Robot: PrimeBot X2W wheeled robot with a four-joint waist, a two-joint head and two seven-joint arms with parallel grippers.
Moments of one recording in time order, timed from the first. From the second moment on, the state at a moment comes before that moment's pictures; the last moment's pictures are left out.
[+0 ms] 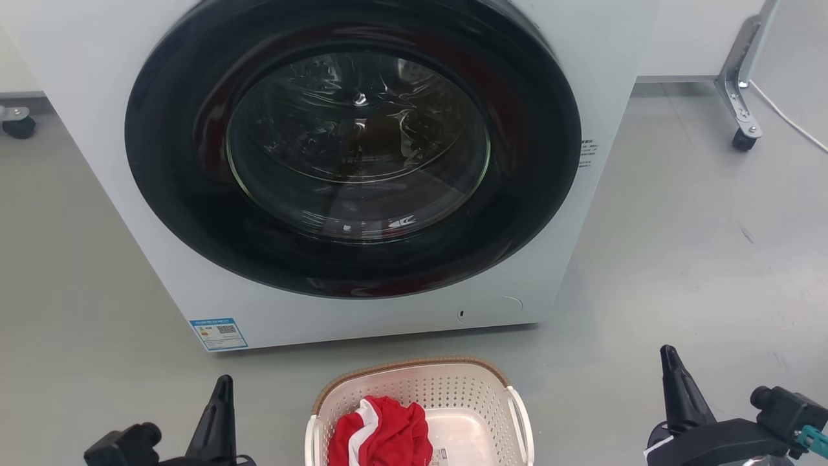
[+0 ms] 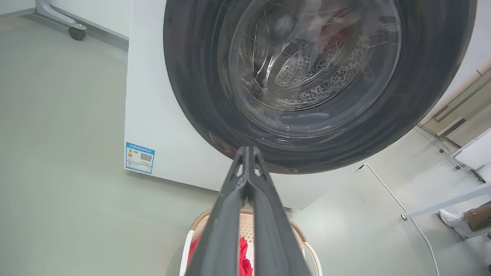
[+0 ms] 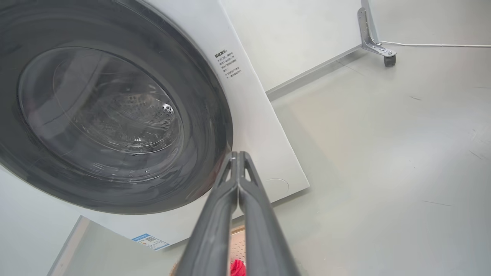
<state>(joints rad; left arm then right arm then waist) 0.06 0.12 -0.15 0.08 -0.65 0.06 -0.09 -0.03 -0.18 0.23 0.16 0.72 -0.06 -0.15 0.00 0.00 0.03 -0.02</state>
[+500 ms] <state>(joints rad) 0.04 0.11 -0.10 0.12 -0.85 0.03 -0.04 -0.05 -0.16 0.16 0.19 0.90 -0.03 -0.09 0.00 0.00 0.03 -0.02</state>
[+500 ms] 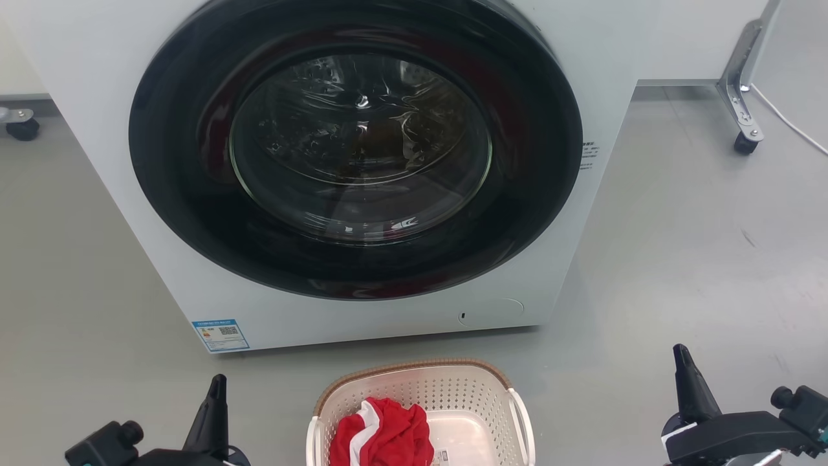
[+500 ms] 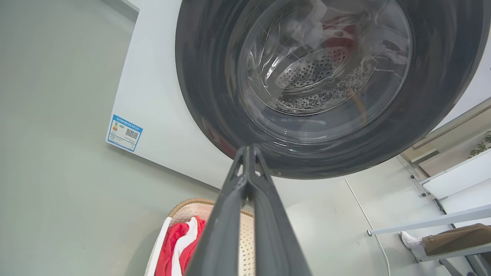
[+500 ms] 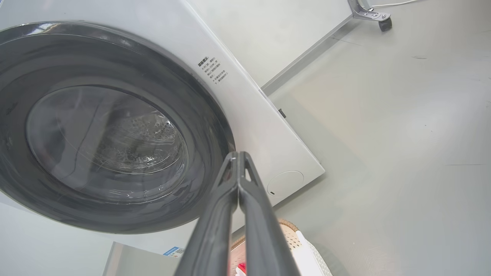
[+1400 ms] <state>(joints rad) -0.01 0.08 -0.01 0.20 -1.18 -0.04 0.03 -0.06 -0.11 0.03 0.24 1.21 0.04 0.00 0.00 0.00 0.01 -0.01</state>
